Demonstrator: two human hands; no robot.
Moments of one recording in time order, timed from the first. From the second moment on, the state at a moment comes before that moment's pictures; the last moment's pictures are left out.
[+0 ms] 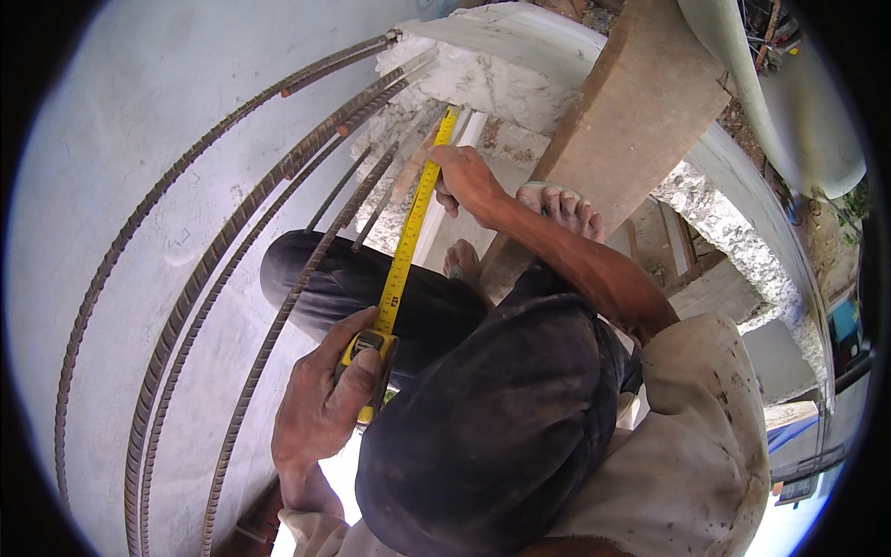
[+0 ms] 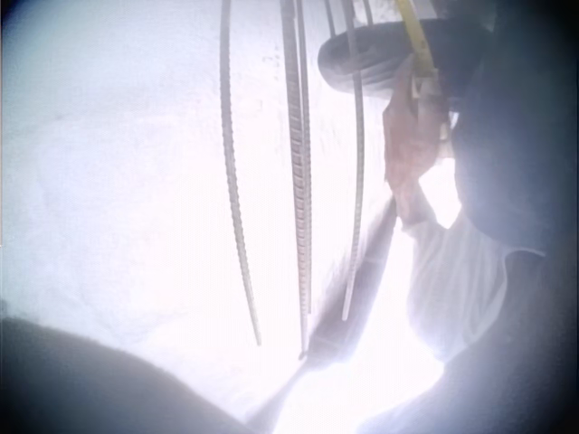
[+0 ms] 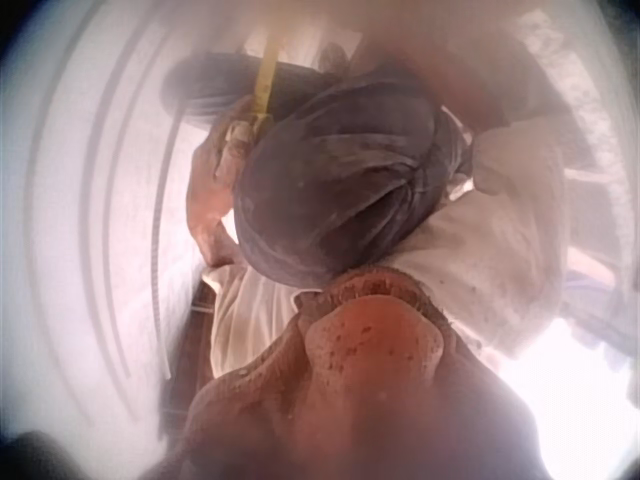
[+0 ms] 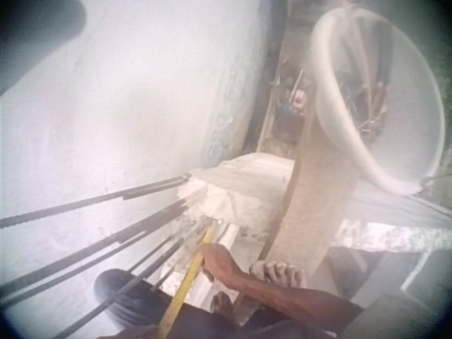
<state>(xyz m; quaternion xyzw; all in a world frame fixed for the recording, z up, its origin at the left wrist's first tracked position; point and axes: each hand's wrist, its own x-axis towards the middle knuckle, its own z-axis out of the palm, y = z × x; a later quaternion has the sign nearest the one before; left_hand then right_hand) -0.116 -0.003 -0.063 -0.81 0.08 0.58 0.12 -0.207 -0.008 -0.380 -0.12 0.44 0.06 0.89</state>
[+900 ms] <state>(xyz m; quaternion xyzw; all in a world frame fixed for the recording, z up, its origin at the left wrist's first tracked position) -0.121 -0.022 -0.036 -0.82 0.26 0.48 0.18 -0.215 -0.099 -0.411 -0.15 0.57 -0.08 0.80</state>
